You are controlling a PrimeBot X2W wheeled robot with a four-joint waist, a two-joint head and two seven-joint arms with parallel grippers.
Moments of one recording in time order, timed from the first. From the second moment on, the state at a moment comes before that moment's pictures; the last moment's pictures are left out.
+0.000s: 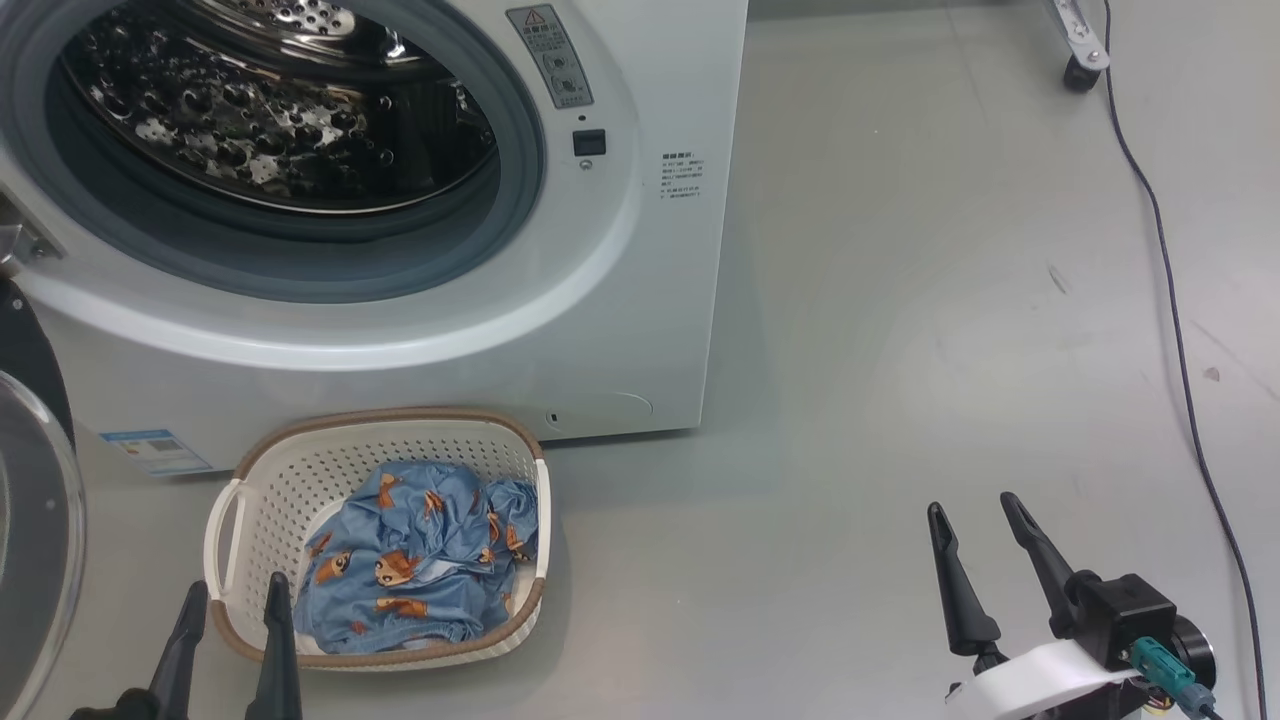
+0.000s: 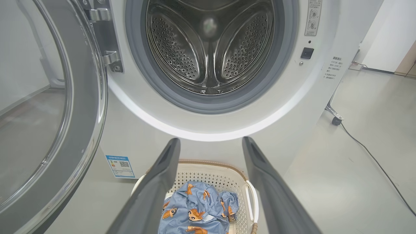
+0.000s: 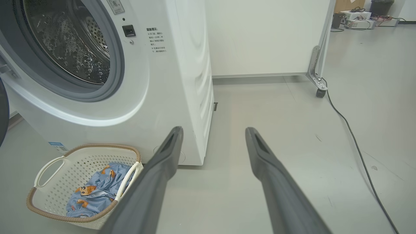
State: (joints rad) left arm 0.12 0.10 -0.05 0.05 -0.27 -0.12 -0.26; right arm 0.11 -0.04 0.12 0.12 0.16 0.09 -0.26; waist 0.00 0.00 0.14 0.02
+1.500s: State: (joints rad) left arm -0.25 0.24 -0.13 0.12 -0.38 -0.12 -0.26; right arm -0.13 -0.05 0.26 0.06 0.17 0.00 -0.26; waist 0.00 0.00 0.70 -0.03
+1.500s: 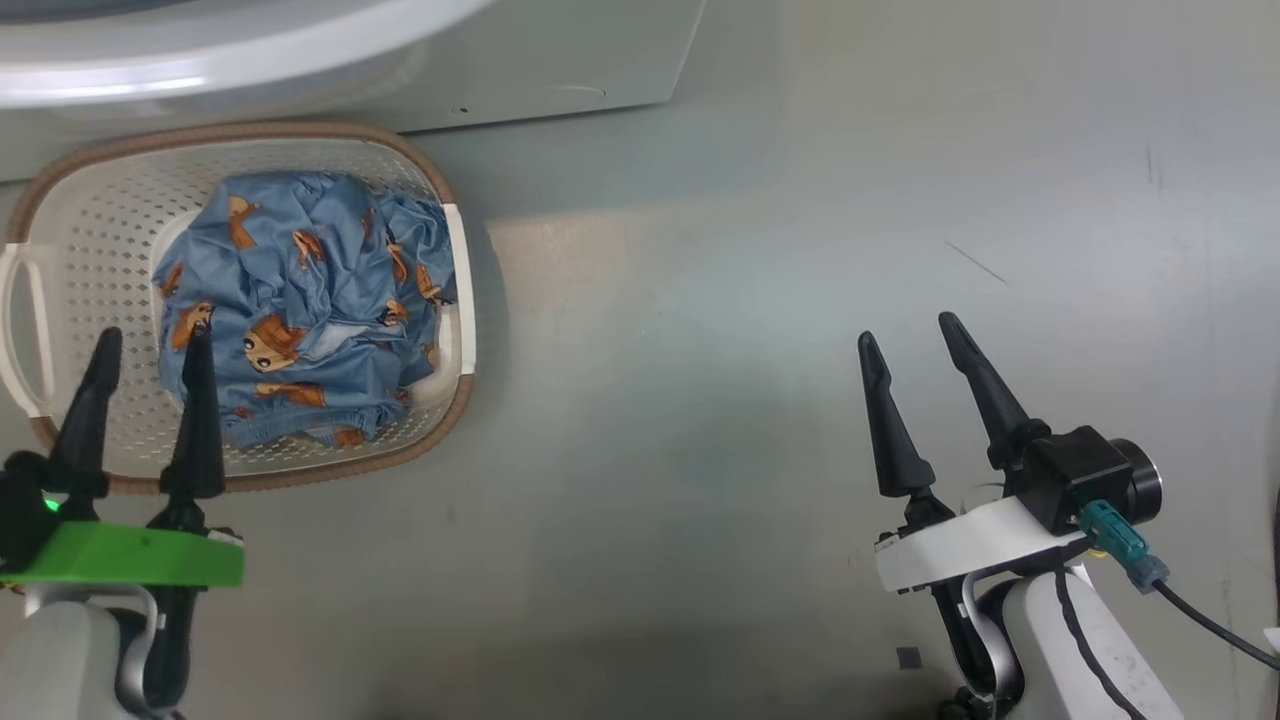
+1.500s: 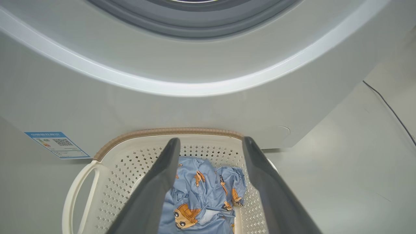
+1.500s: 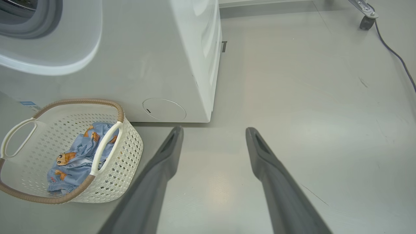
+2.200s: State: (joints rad) left arm -0.49 0.36 -0.20 0.36 -0.50 -0.12 -0.19; right arm -0.23 -0.05 0.33 0.04 0.20 -0.05 -0.26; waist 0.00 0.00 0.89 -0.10
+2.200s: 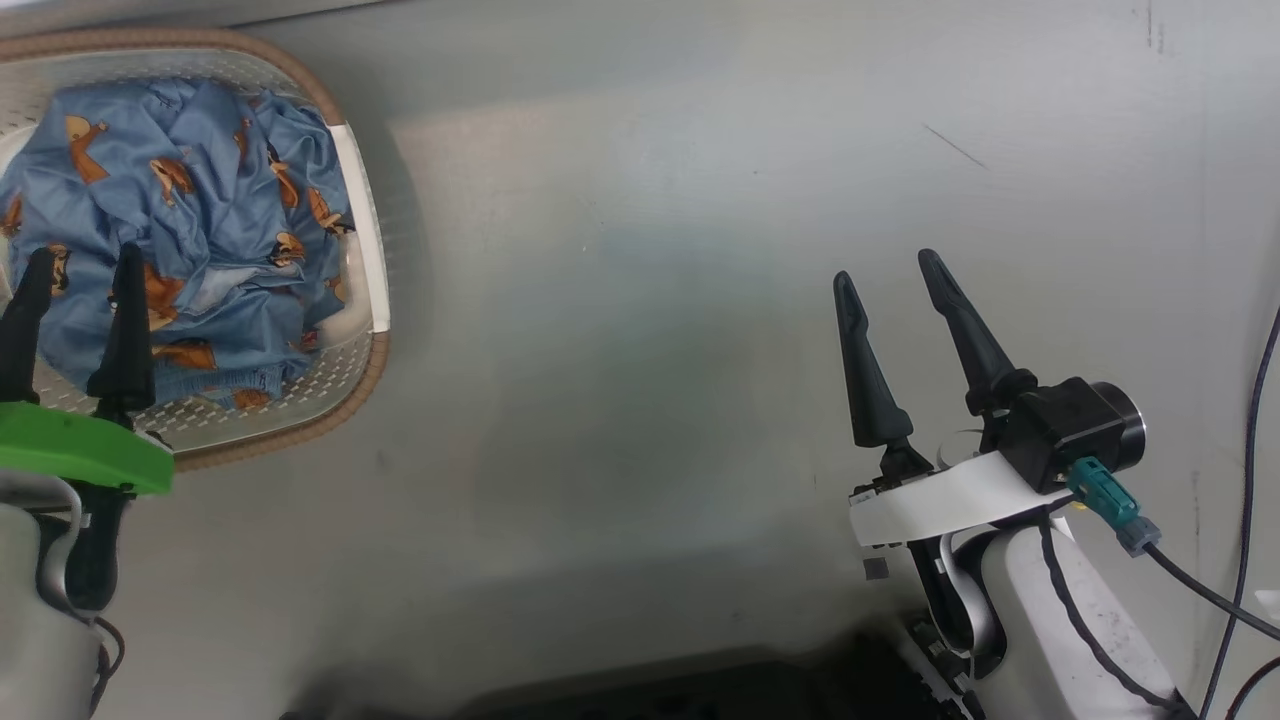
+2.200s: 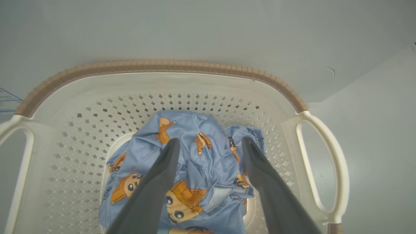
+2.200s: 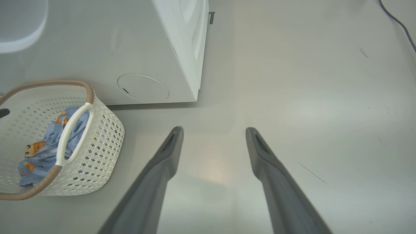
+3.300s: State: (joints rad) left arm -0.76 0.45 -0.30 0.70 -0.60 -0.12 0.13; right arm -0.27 -0.05 0.41 0.03 0.25 -0.09 -0.26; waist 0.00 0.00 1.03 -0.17
